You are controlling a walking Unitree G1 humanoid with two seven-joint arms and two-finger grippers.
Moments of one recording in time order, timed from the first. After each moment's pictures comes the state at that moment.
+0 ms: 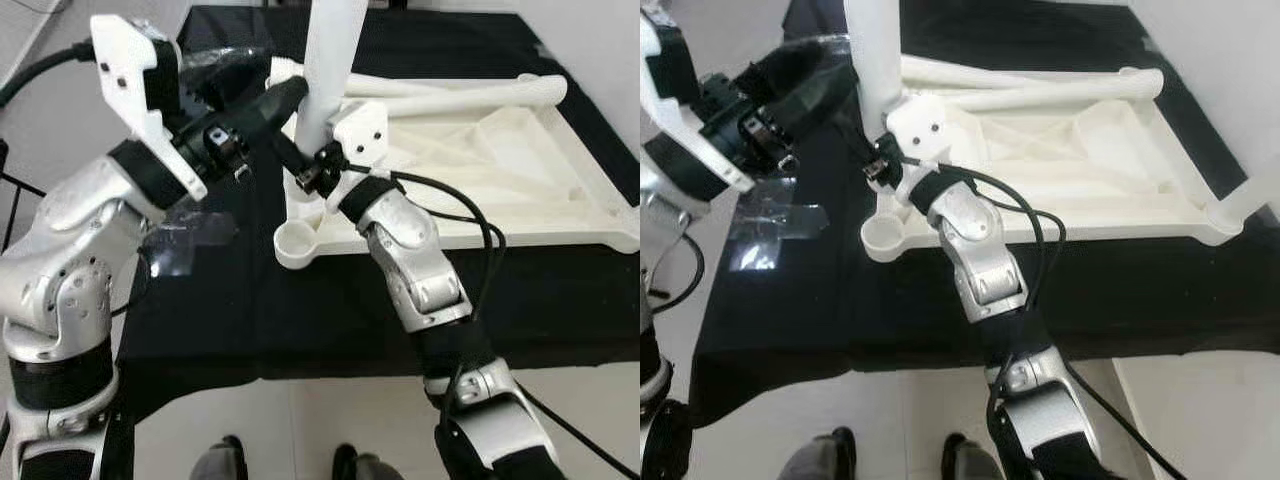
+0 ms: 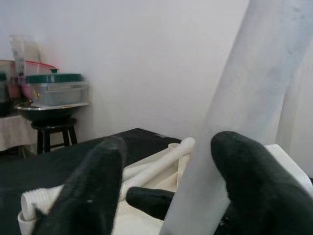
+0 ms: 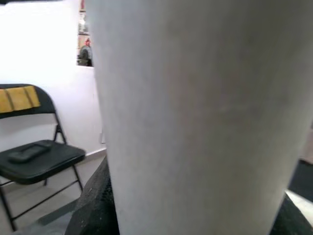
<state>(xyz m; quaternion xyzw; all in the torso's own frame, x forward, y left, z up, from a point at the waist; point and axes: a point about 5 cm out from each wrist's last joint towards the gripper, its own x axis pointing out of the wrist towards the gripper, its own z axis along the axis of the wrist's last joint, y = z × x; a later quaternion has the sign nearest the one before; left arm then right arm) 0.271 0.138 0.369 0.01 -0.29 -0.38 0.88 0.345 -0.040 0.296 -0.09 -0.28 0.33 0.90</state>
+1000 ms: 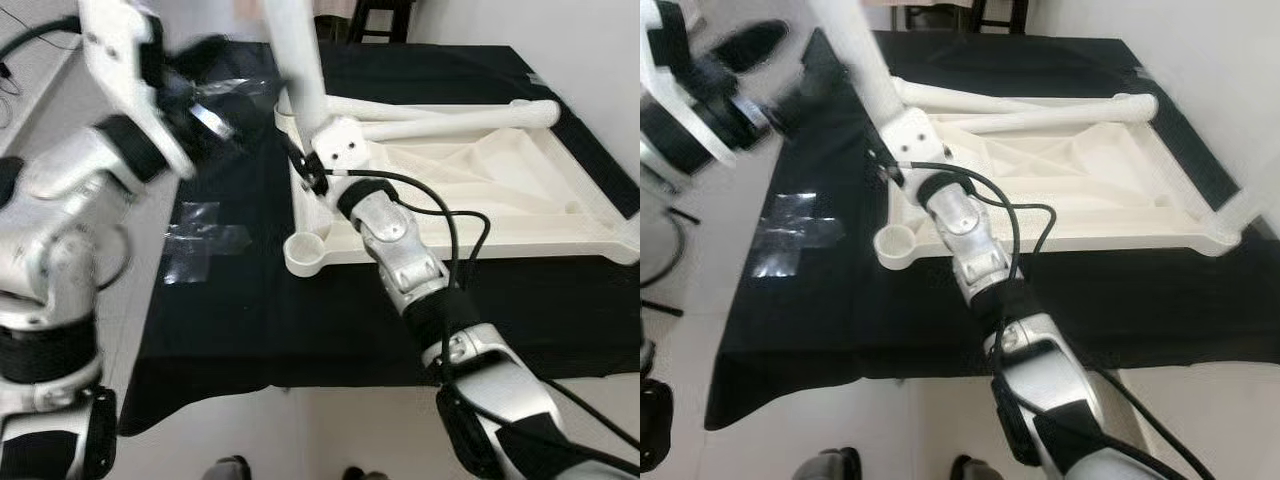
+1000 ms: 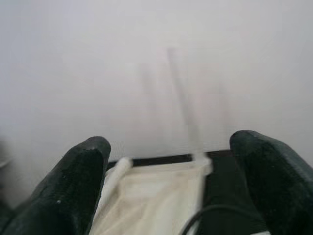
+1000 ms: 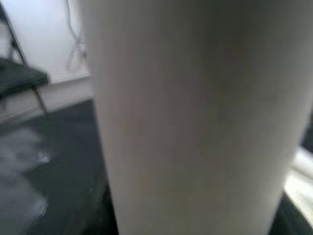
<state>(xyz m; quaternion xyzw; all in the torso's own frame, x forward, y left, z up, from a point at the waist) 0.243 0.119 0.379 0.12 -0.32 -0.52 0.79 0.390 -0.041 0.241 -0.18 -0.13 0.24 0.94</state>
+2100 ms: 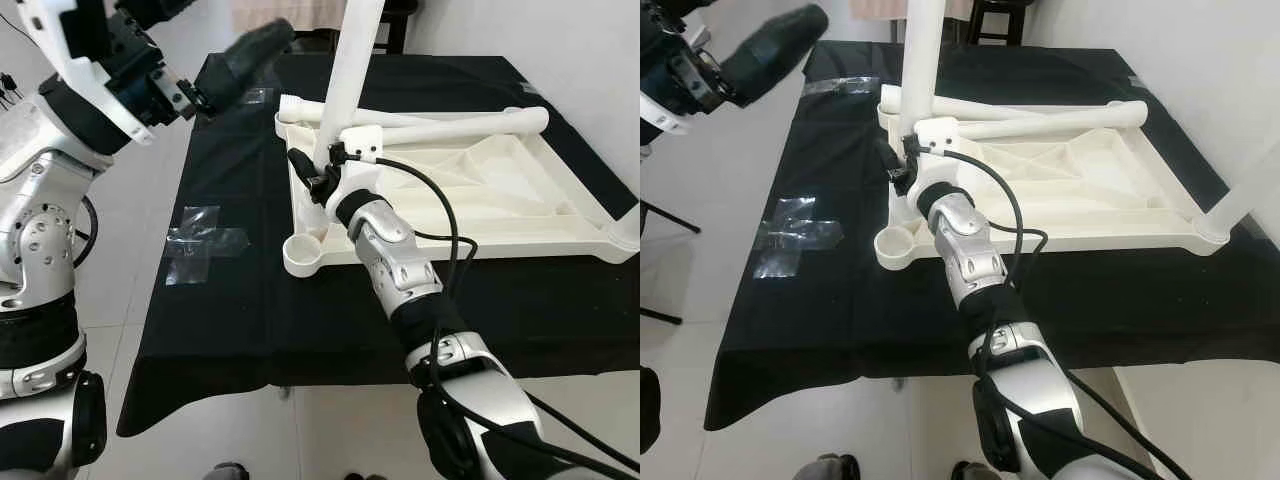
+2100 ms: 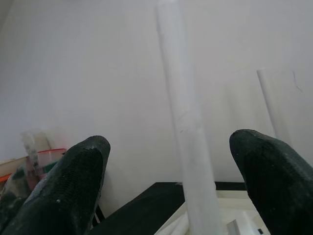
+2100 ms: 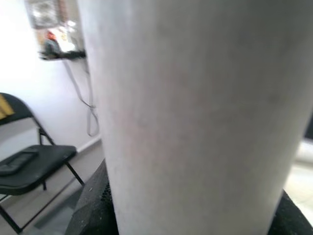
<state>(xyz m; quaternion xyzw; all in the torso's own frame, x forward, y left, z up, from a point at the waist) 0.267 0.178 0.404 0.09 -0.41 -0.35 0.84 0.380 -0.040 0.260 0.01 -0.18 0.27 0.95</state>
